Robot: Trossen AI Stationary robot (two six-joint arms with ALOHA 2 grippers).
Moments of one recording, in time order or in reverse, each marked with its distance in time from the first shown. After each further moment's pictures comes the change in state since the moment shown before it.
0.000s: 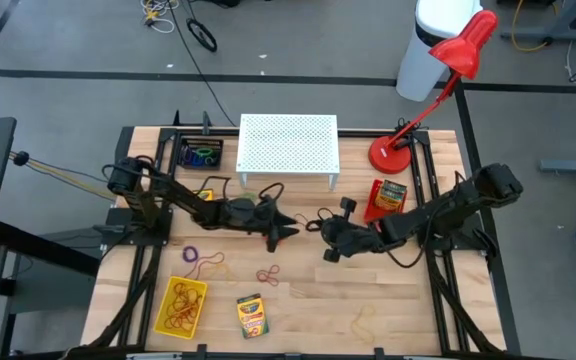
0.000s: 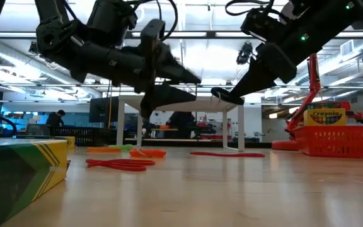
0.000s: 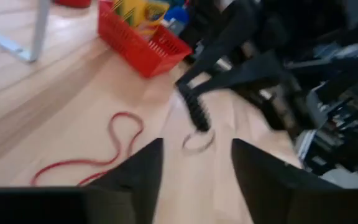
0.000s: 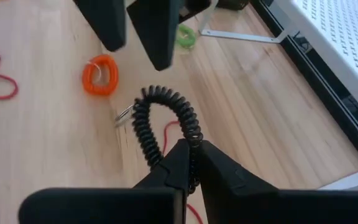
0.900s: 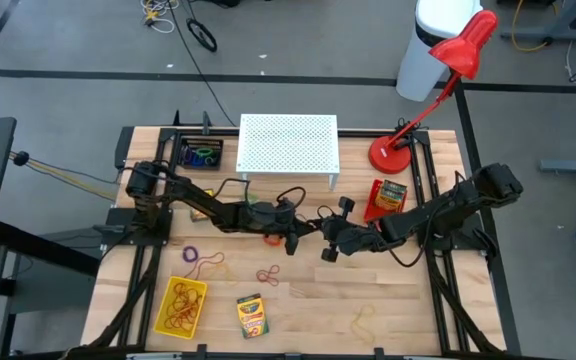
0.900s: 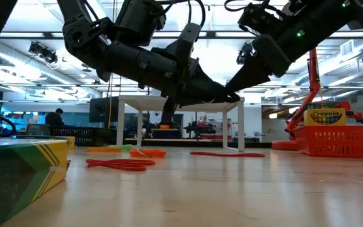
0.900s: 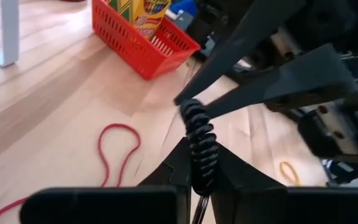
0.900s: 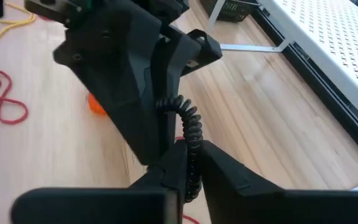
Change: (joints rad) left arm -0.005 0.141 0.218 -0.135 -0.044 0.018; right arm 0.000 0.000 -0.001 0.066 -0.013 0.002
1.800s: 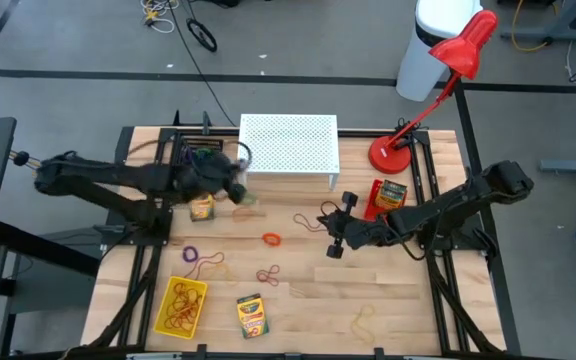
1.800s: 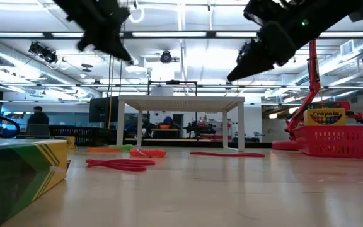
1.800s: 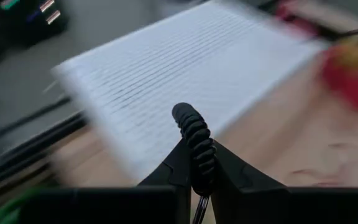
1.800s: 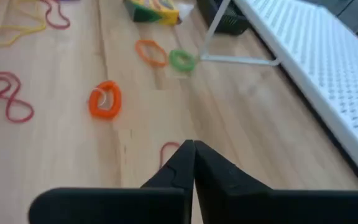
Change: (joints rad) left arm 0.078 -0.843 0.001 -1.272 -0.602 0.008; right arm -0.017 -0.101 -0.011 -0.041 -0.037 -0.081
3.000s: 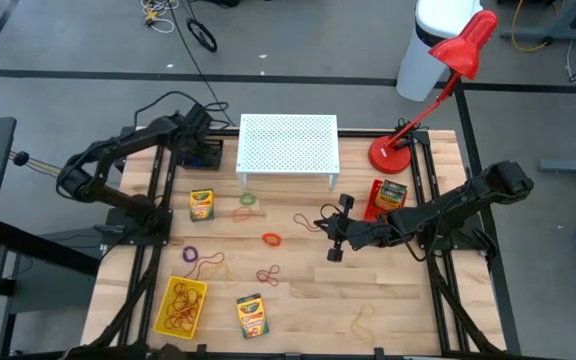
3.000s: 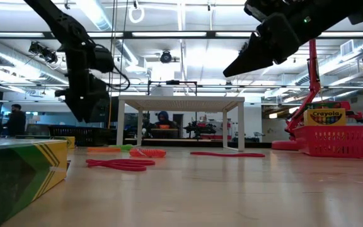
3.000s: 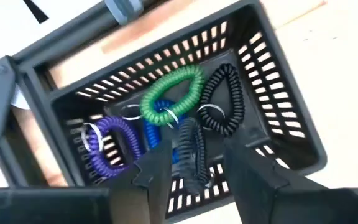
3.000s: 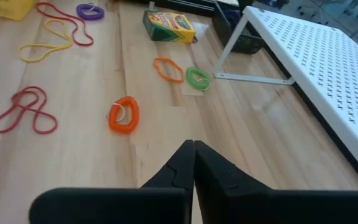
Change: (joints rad) left arm 0.944 0.272 0.000 -0.236 0.547 0.415; right arm 0.002 0.000 -0.025 0.108 -0.049 -0.060
